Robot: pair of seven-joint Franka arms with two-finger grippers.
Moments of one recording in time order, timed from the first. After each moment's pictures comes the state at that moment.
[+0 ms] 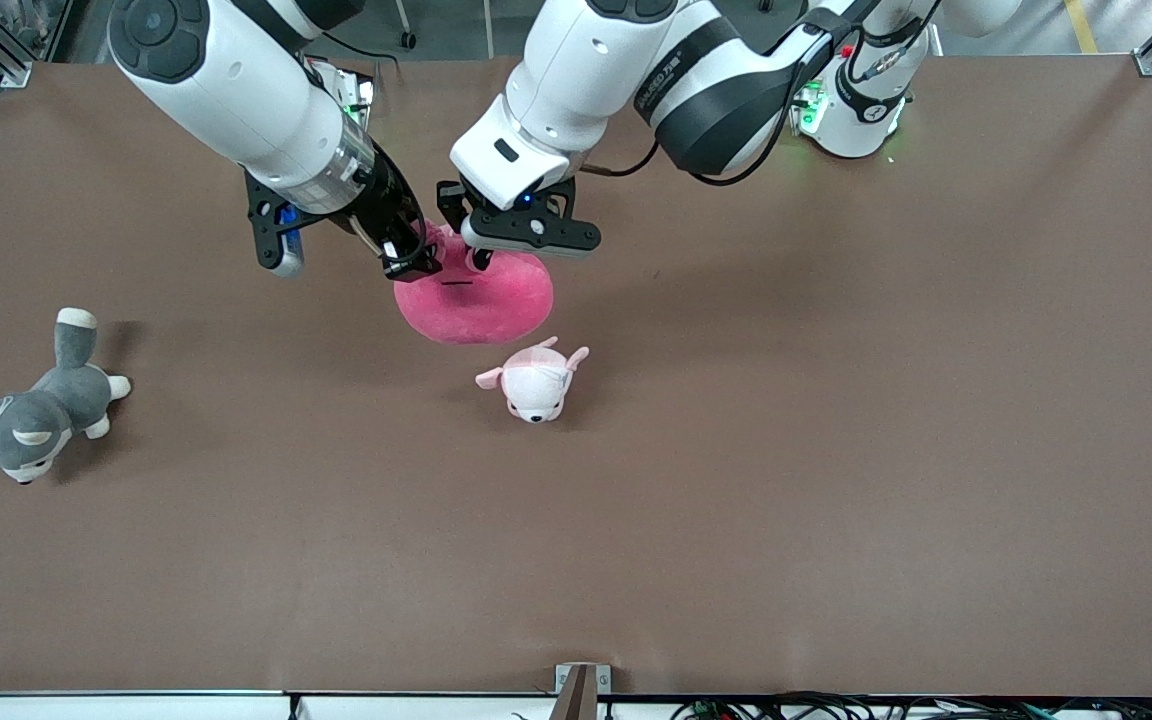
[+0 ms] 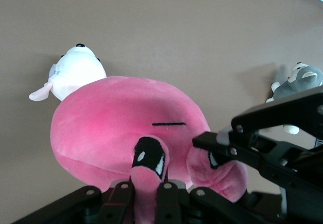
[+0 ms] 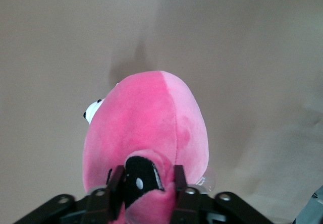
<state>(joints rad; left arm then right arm) -0.65 0.53 -0.29 -1.11 -0.13 2.01 -0.94 0.54 0.14 -0.03 -1.54 0.26 1.70 1.77</state>
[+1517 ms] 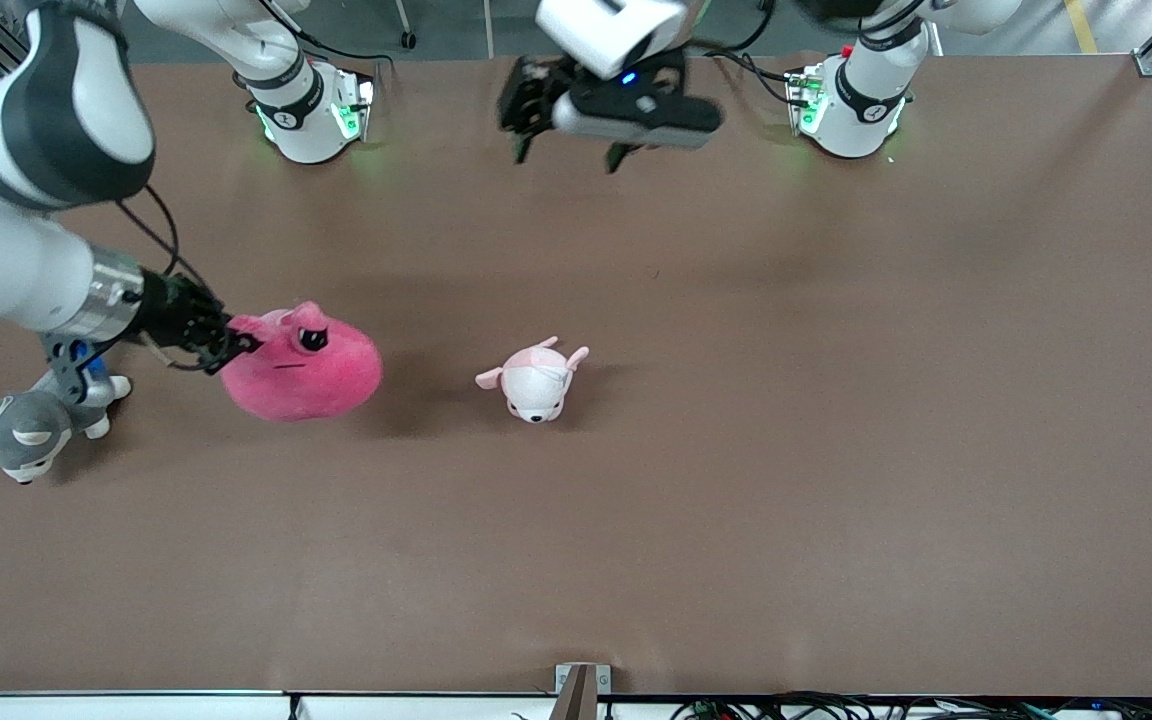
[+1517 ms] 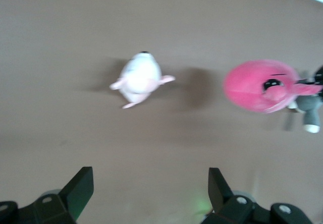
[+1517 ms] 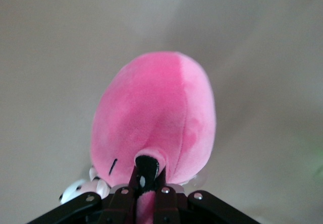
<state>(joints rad) -0.56 0.29 -0.28 -1.08 -0.10 1.61 -0.94 0.13 0.21 -0.07 -1.65 0.27 1.71 0.97</state>
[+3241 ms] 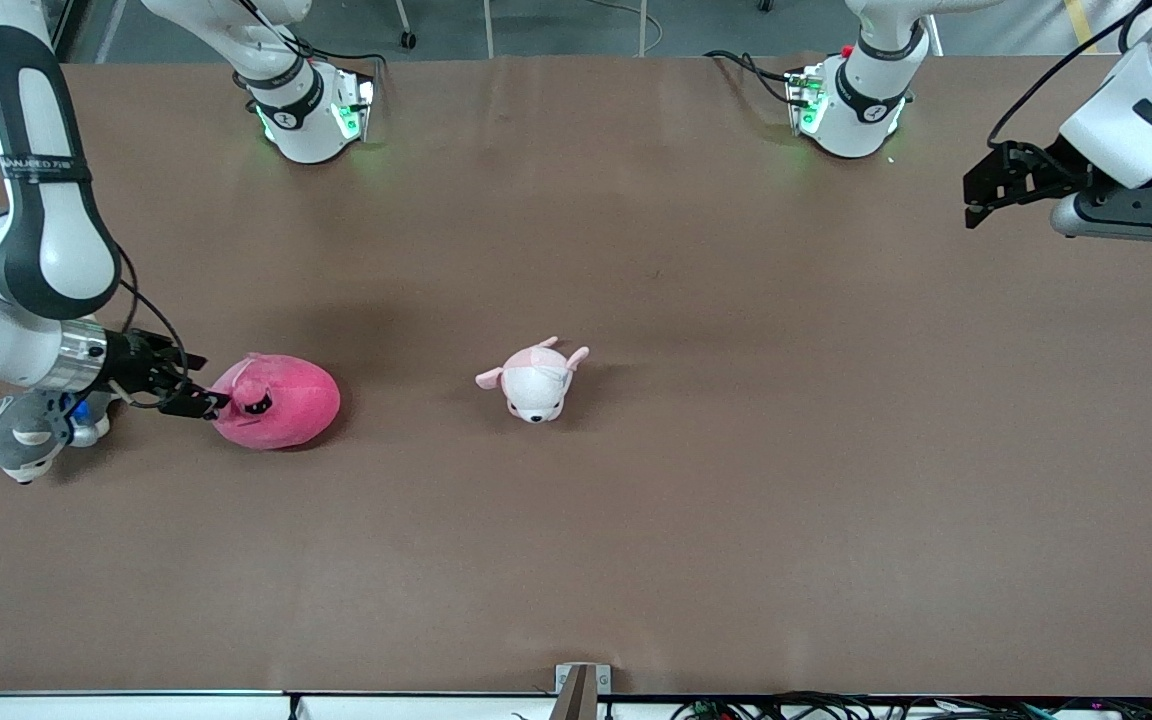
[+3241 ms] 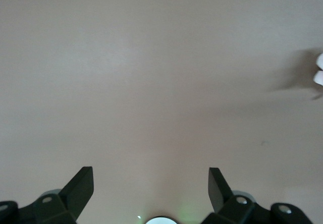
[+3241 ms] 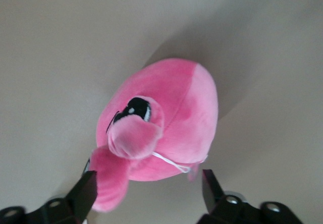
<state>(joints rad) 0.06 0.00 -0.27 -1.46 0.04 1.43 -0.06 -0.06 0.29 -0.06 -1.83 0.30 1.96 0.53</state>
